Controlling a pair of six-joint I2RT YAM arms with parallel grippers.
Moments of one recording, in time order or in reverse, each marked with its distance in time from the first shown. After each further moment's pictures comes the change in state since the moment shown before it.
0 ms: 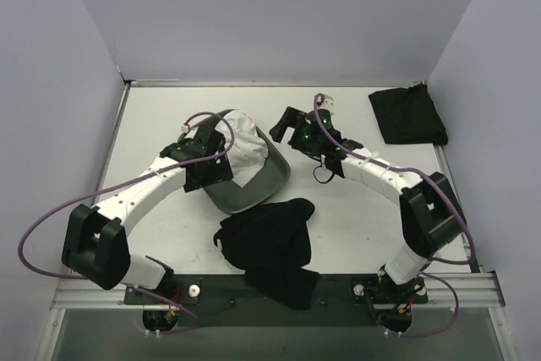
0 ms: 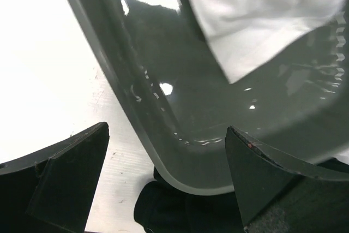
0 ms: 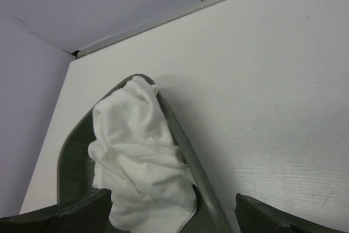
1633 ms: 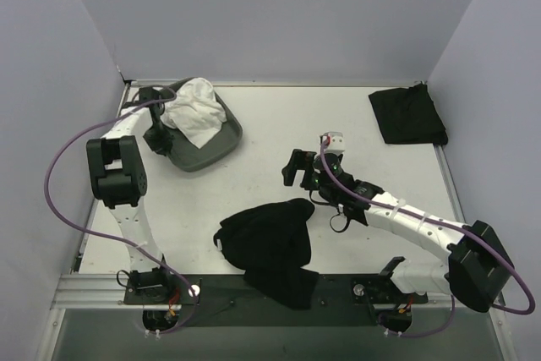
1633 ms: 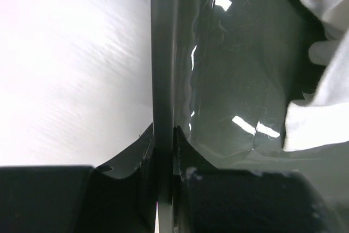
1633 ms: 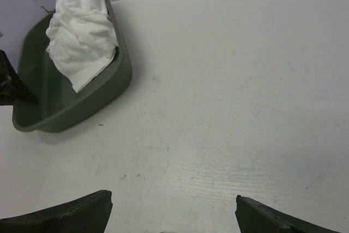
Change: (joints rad) left arm 0.564 0.674 0.503 -0.026 0.113 0.194; right arm 0.232 -0.465 -0.396 -0.089 0.277 -0.111
